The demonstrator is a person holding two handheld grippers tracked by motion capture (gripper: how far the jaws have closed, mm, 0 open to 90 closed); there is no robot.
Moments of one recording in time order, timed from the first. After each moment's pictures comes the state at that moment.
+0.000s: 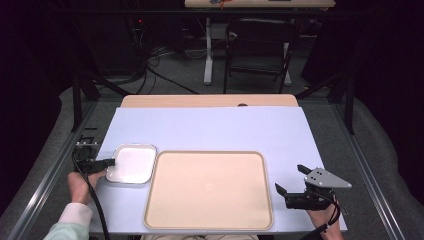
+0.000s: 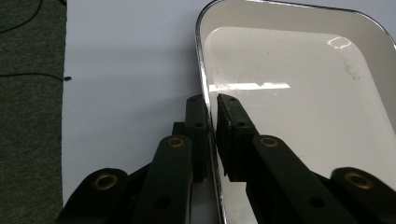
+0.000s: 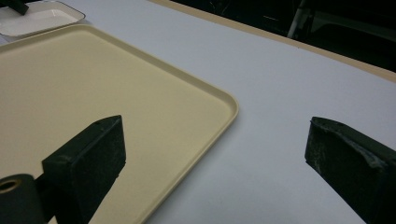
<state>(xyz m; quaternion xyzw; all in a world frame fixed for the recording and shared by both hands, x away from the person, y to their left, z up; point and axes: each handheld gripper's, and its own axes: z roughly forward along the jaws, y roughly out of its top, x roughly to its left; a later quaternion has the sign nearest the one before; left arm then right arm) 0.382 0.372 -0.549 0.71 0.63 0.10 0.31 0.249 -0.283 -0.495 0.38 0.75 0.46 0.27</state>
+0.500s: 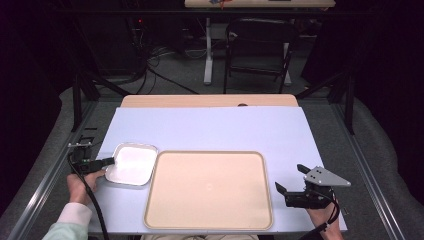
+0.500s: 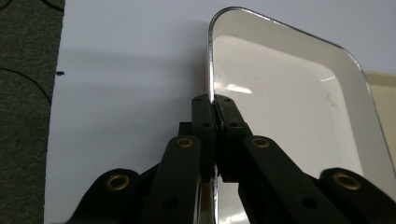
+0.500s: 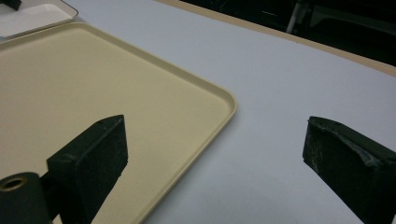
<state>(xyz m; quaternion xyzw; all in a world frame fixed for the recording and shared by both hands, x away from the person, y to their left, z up) 0.378 0.381 -0.550 0.66 0.64 0.08 0.37 0.251 -0.283 -0.495 0.39 0.75 0.46 0.27</state>
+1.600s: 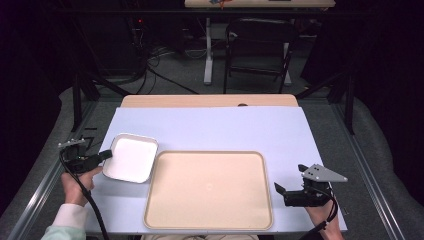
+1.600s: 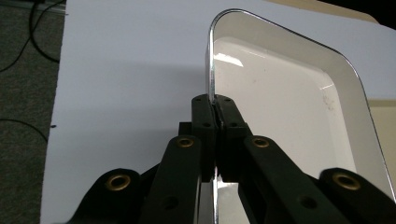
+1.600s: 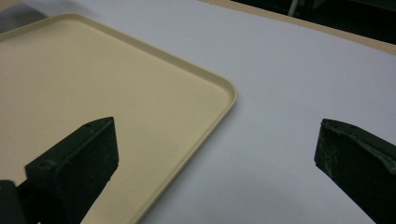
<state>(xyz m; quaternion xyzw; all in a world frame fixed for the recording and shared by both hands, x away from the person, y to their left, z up) 0.355 0.363 -0.507 0.67 0.60 0.13 0.43 0.258 -0.282 -0.497 0.41 0.76 0.44 0.25</state>
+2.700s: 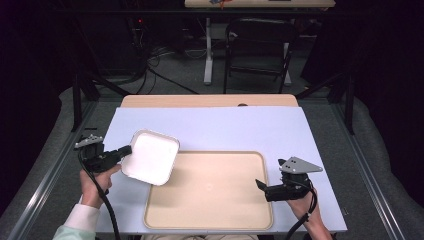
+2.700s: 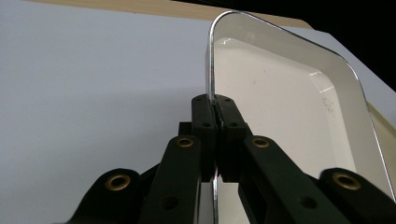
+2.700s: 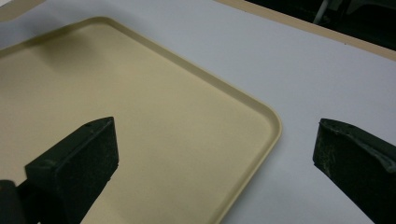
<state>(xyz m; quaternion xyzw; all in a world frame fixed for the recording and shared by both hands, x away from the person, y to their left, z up) 0.348 0.305 -0.487 0.69 0.53 0.12 0.48 0.277 -0.233 -0.488 0.38 0.78 0.44 0.23</state>
